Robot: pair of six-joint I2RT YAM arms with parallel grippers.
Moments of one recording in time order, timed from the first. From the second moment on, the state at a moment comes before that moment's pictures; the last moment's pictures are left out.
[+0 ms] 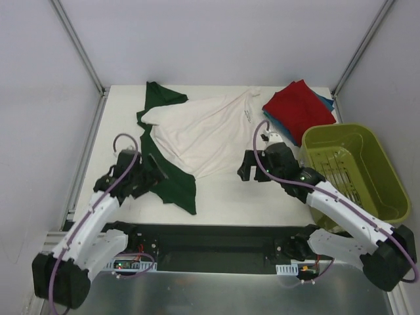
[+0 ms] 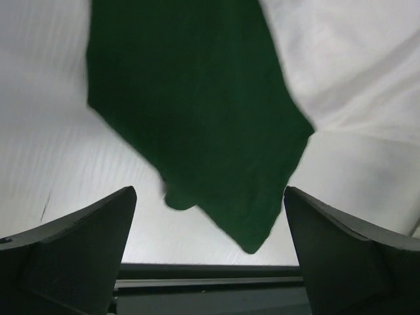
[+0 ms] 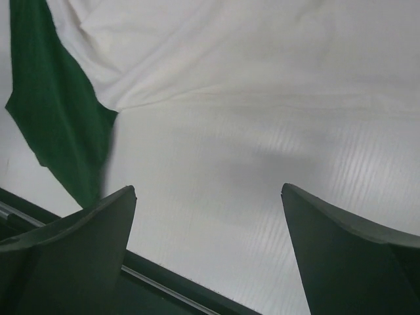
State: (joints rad) left arm -0.25 0.95 0.70 -0.68 0.03 -0.78; right arm 0.68 1.07 0.82 -0.44 0.05 0.50
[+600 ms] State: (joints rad) left arm -0.25 0.63 0.28 -0.69 0.16 -1.01; right arm 0.70 0.84 0.61 -0.44 0.24 0.65
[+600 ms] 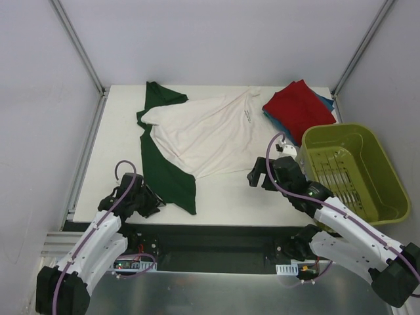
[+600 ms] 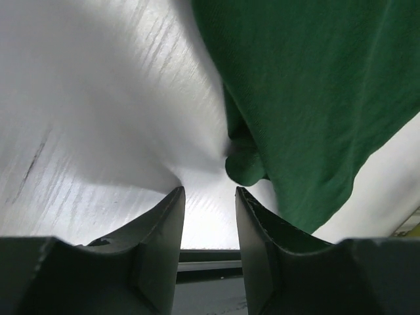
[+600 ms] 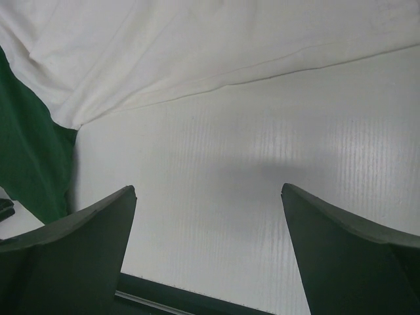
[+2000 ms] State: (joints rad) left arm -0.26 0.52 0.69 -1.14 -0.24 -1.12; right arm 0.70 0.89 0.64 -0.67 0.53 0.78
